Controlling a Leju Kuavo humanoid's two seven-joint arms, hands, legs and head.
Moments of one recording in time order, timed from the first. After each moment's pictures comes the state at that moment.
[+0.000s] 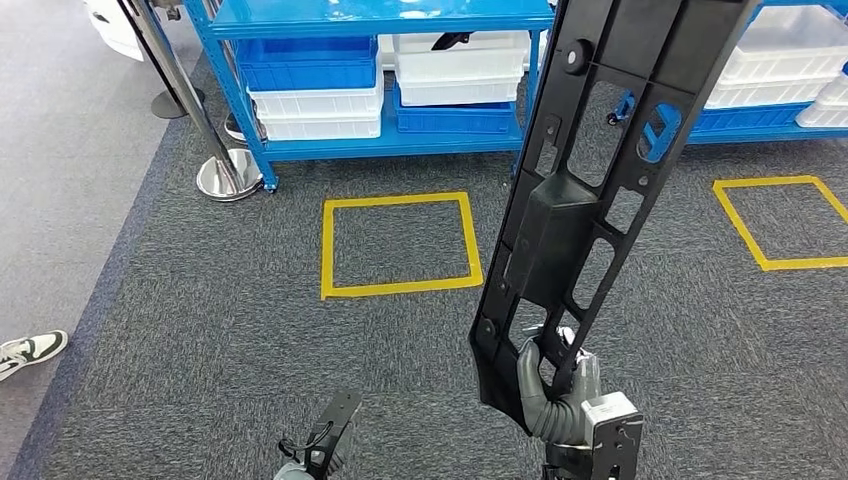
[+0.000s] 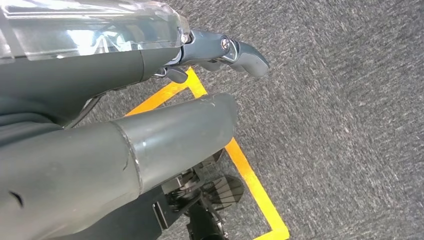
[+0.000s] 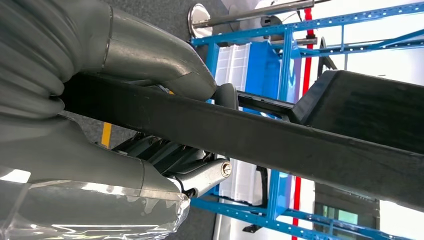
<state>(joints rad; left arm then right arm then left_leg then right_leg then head) -0.27 -0.34 0.69 -0.22 -1.08 0.22 0.00 0.18 0.19 0.26 -1.82 0.24 -0.16 -0.39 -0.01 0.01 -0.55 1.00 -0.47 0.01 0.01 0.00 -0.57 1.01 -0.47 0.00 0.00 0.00</state>
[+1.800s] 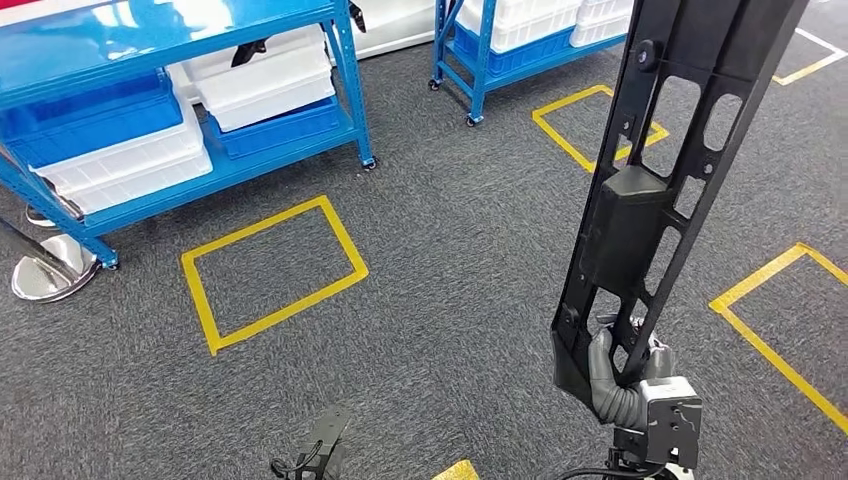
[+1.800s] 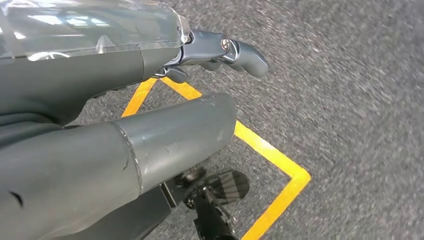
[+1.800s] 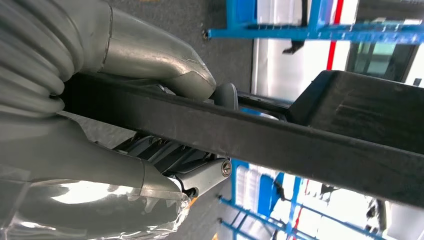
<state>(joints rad) -0.20 -0.31 0.63 -0.23 -0.95 0.21 -0.07 0.12 0.13 0.05 -1.83 0.29 -0.18 -0.37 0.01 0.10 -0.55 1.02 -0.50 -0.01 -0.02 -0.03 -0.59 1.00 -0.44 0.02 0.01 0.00</state>
